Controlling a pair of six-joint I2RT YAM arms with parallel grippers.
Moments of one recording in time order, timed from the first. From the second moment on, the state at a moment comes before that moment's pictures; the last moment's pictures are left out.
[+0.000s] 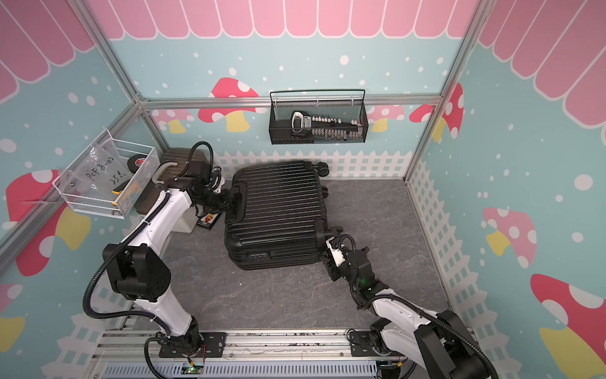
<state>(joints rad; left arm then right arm) -0.07 1.76 1.68 -1.01 0.29 -0.31 0.46 1.08 0.22 0.44 -0.17 -0.04</state>
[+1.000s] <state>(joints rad) -0.06 1.76 1.68 -1.01 0.29 -0.36 0.44 1.20 0.20 0.62 -0.25 -0.06</state>
